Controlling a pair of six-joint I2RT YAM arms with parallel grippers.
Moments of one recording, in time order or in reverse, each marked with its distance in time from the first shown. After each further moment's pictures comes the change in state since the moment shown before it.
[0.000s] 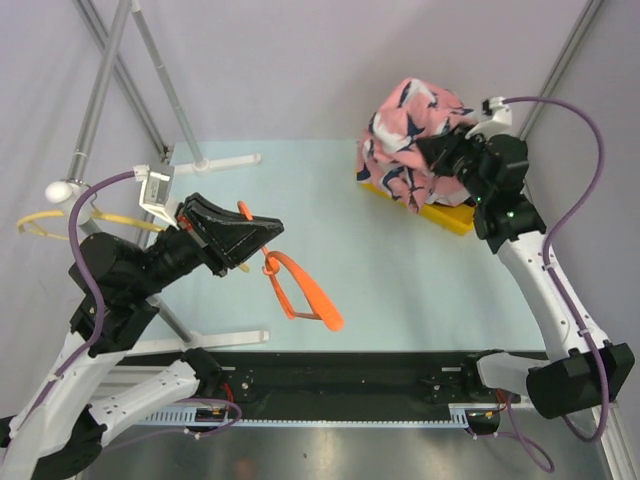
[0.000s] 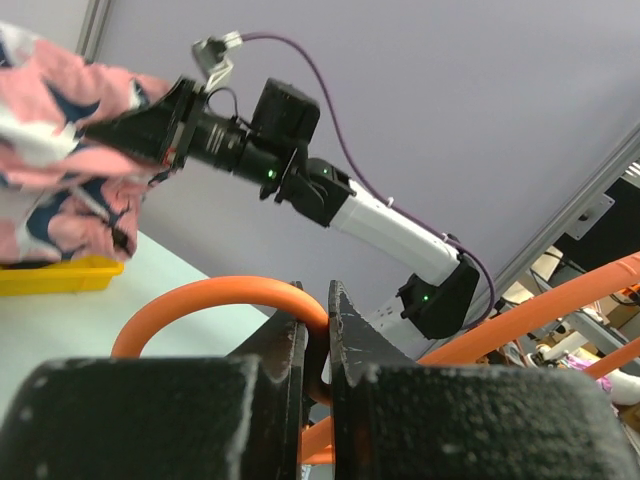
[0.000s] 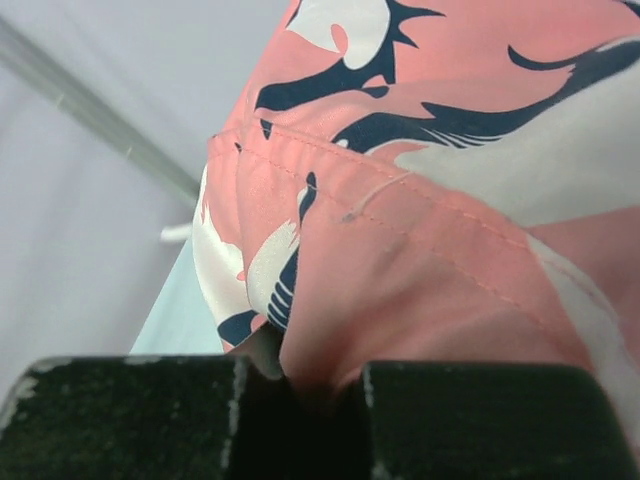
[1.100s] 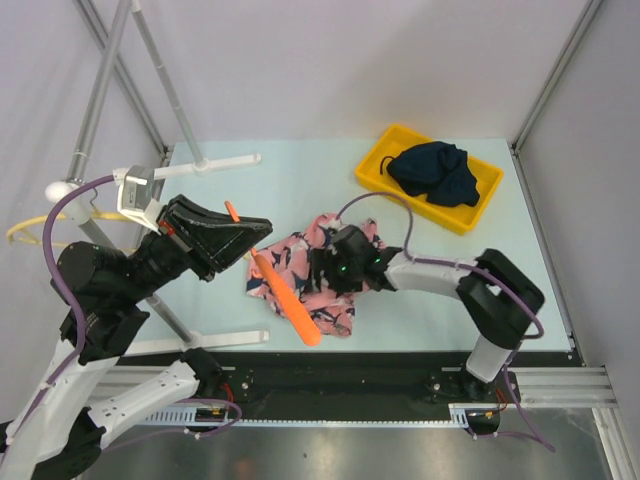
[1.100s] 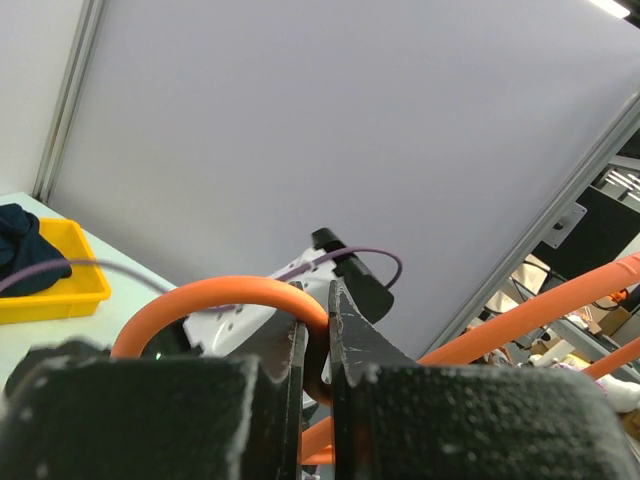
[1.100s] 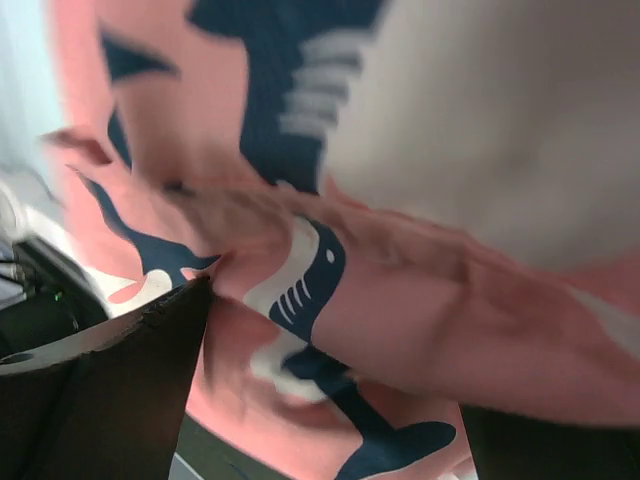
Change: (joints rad) left arm 0.000 -0.023 0.026 0.016 0.000 -0.016; right arm 0.529 0.462 -0.260 -0.070 -0.027 0.233
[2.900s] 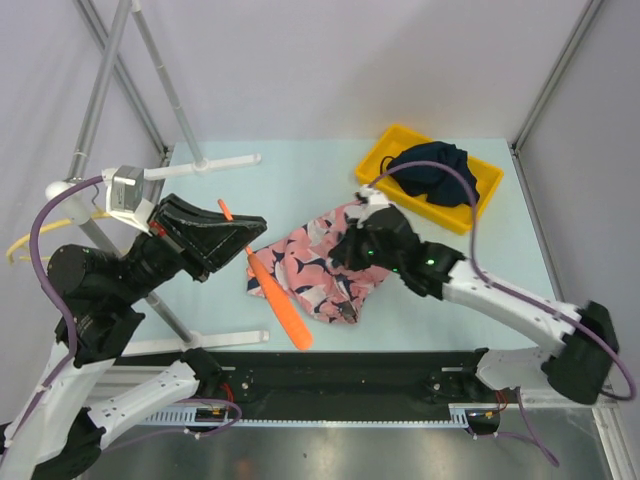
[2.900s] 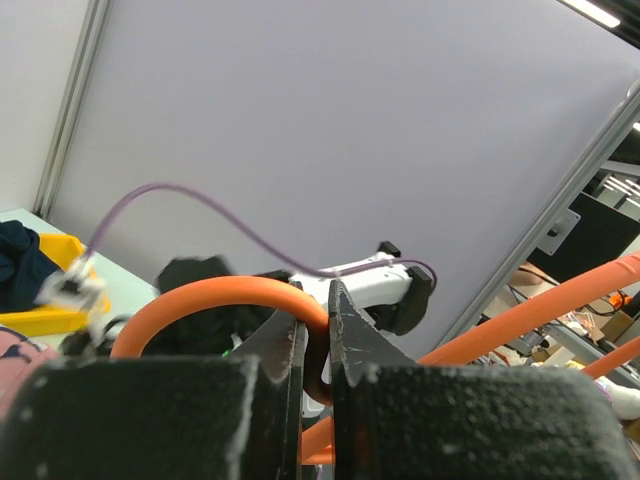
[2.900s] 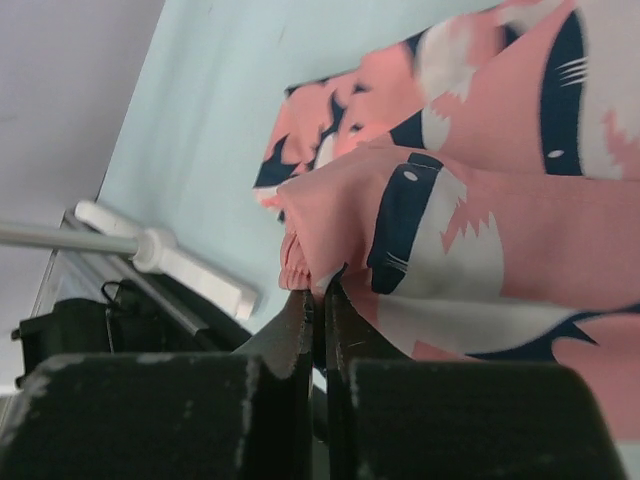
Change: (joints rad) left arm 0.000 -0.003 0.020 0.008 -0.008 0.001; right arm 0.058 -0.450 0.054 -0.129 0.222 -0.095
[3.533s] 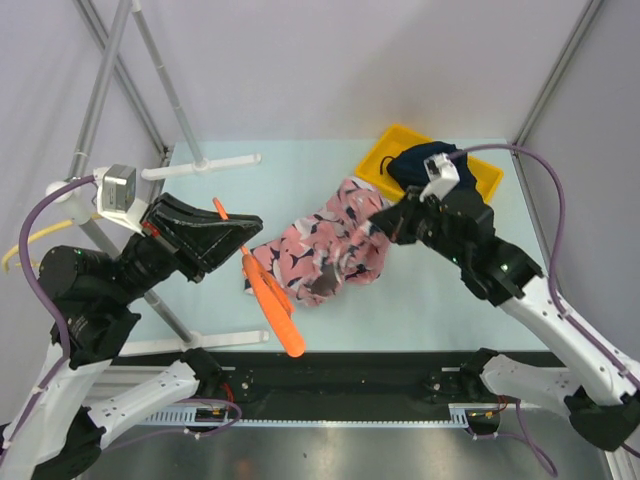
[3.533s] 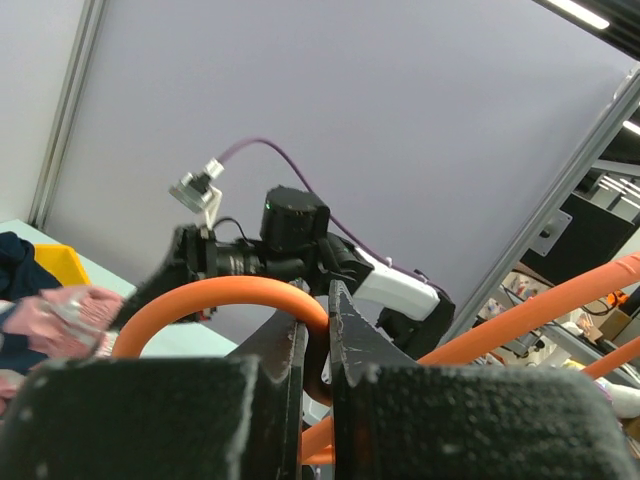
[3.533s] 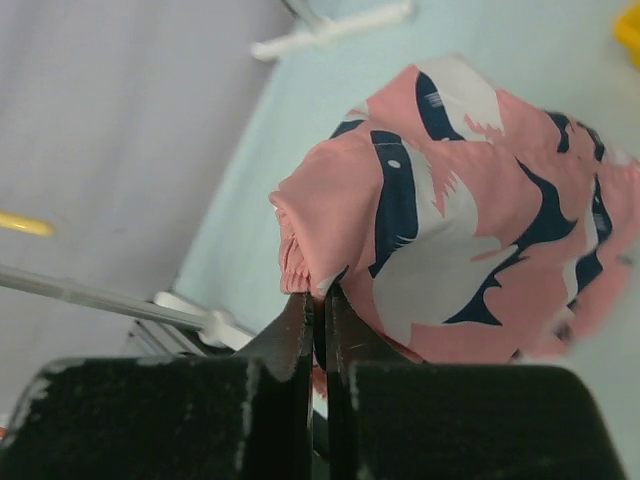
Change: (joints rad) left arm 0.000 0.002 0.030 -0.004 0.004 0.002; right arm -0.169 -0.187 0.140 -0.045 -0.070 -0.006
